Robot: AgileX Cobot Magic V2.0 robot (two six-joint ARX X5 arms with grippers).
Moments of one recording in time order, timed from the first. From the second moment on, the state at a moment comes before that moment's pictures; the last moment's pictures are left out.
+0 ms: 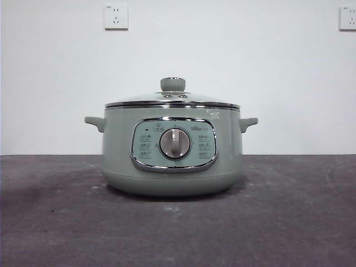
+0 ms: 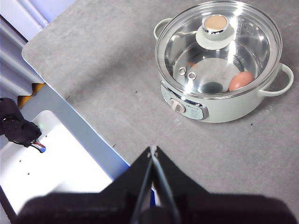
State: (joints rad) left arm -0.07 0.48 0.76 -0.10 0.25 0.17; right arm 0.58 1.11 1.72 -1.35 -0.28 -0.02
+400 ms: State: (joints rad) left arm -0.07 0.18 0.26 -0.04 0.08 0.17; right arm 0.58 1.11 1.72 -1.35 -0.28 -0.02
